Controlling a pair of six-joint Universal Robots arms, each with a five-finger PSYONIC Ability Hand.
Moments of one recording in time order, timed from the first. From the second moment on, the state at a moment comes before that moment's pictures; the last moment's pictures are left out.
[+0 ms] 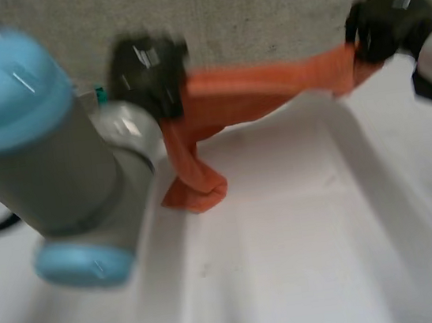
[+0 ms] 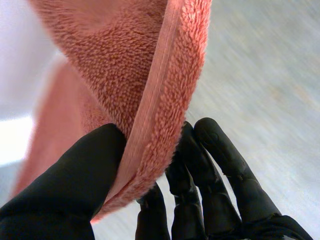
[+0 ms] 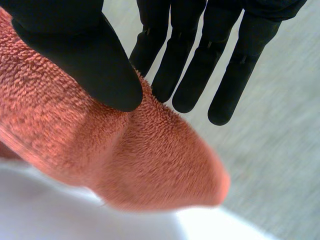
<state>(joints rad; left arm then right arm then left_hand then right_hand) 3.97 -1.94 -1.20 3.22 -1.82 3.51 1.74 -1.20 1.15 0.10 1.27 3.03 1.15 1.20 1.19 1.20 0.99 1.12 1.18 1.19 1.20 1.02</state>
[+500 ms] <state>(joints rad) 4.03 -2.02 -1.30 3.04 -1.70 3.39 1.73 -1.07 1.38 0.07 1.29 2.82 0.29 0.28 0.28 0.27 0.09 0.27 0.27 0.26 0.27 0.07</state>
